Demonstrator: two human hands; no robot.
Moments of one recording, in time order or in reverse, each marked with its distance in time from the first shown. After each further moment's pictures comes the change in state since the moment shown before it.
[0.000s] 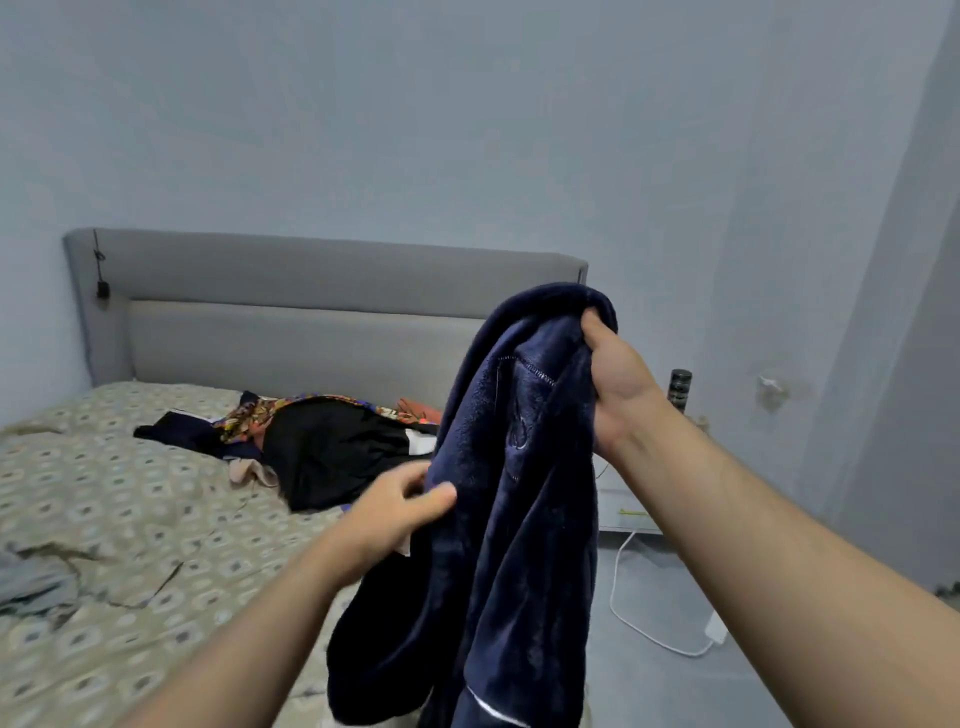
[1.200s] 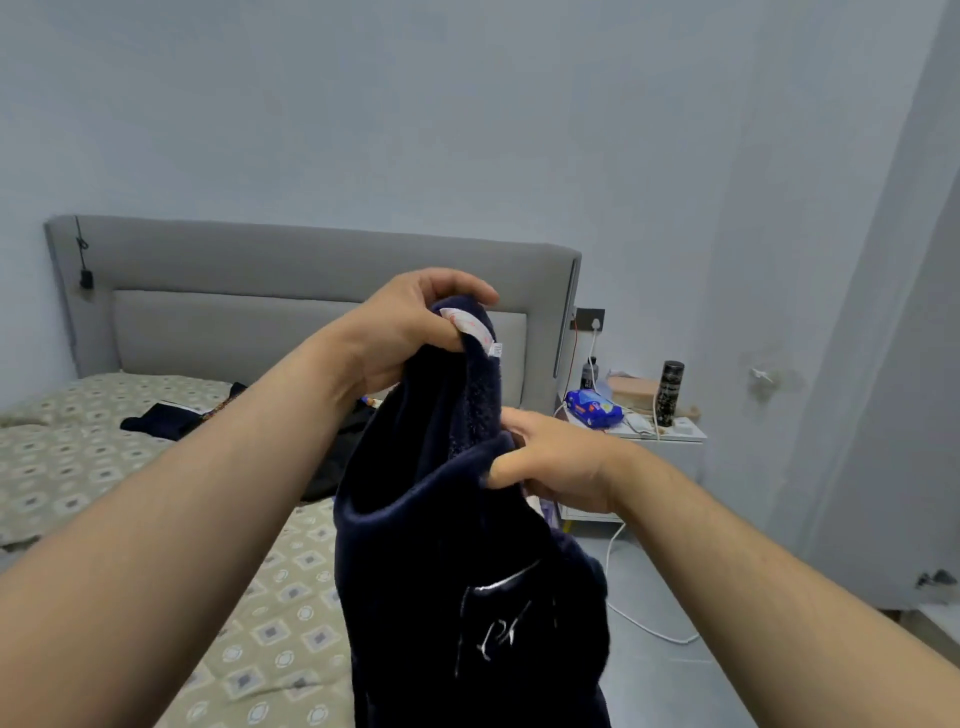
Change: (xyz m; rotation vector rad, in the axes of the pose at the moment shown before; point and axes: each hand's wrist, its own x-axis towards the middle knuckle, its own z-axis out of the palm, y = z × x) left_hand 0.040 0.154 -0.027 -0.182 -0.112 0.283; right_hand -0.016 0.038 -0.027 -0.905 -0.583 0.104
